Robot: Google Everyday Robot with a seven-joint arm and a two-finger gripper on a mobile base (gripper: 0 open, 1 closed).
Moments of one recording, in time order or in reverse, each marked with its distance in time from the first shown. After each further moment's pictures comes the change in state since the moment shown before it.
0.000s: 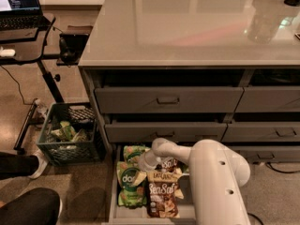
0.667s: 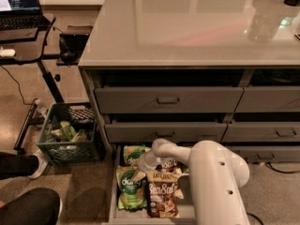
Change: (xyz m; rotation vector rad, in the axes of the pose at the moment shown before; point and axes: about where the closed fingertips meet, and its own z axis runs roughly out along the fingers) arm 0.002 0.000 0.003 0.000 -0.009 0.006
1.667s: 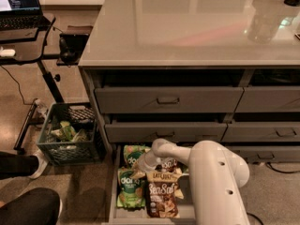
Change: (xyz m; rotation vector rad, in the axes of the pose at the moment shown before) arm 0.000 0.000 0.000 0.000 0.000 0.000
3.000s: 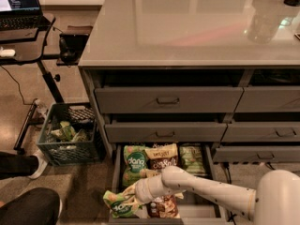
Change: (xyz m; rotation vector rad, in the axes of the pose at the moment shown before) arm -0.098 0.163 -0.049 0.056 -0.328 -0.321
